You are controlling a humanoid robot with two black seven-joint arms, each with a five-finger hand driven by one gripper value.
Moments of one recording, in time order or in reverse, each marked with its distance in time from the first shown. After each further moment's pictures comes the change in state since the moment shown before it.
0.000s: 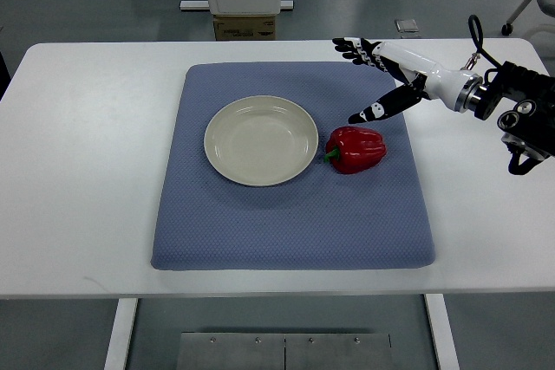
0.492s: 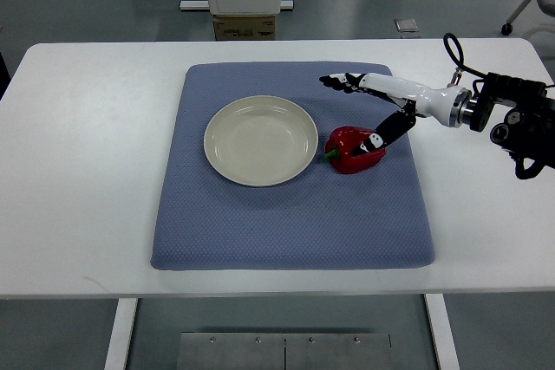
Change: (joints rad) left arm 0.000 0.000 0.000 0.000 0.000 0.000 0.000; right arm 0.066 0.015 -0.206 -0.010 -0.026 -0.010 0.051
